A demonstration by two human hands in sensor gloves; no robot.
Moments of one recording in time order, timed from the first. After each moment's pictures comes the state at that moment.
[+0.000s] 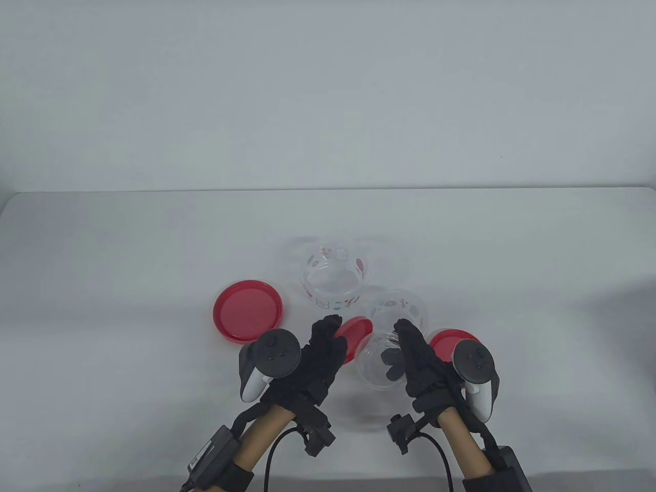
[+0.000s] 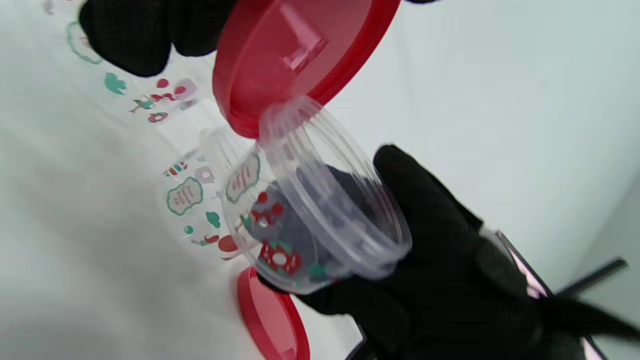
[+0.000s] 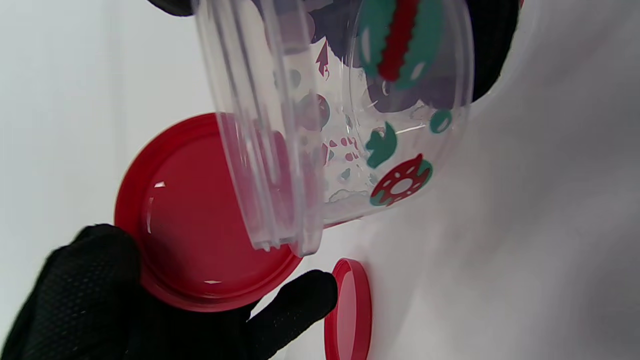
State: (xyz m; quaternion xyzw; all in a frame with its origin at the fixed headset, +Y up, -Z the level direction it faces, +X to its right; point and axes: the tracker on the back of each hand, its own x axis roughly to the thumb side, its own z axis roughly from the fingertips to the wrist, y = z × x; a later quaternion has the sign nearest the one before) left_hand -0.086 -0.708 -0.290 -0.07 -0.25 0.45 0.85; right_hand 0.161 -0.745 -0.287 0.02 0.08 0.76 0.64
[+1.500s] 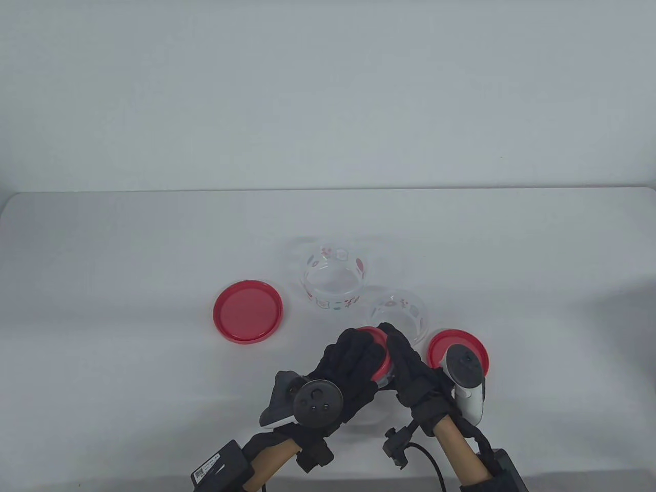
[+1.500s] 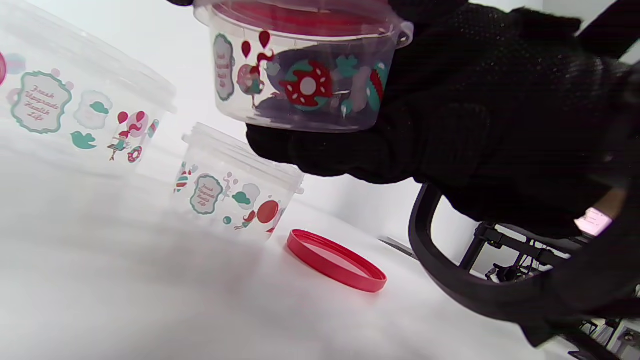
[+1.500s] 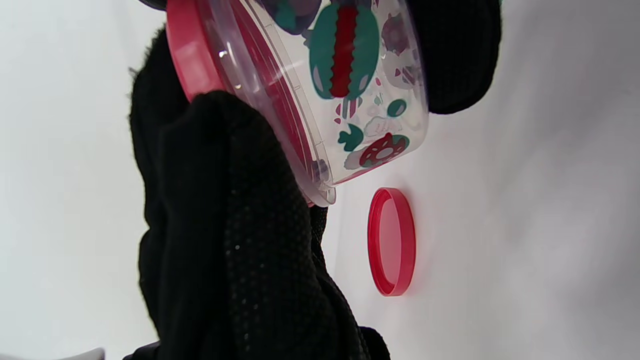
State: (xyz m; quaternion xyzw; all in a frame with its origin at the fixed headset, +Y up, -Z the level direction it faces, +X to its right) left_hand -0.057 -0.716 -0.252 0.02 -0.34 0.22 0.91; right_hand 0.141 -0.747 -0.278 0.08 0.13 0.71 0.69
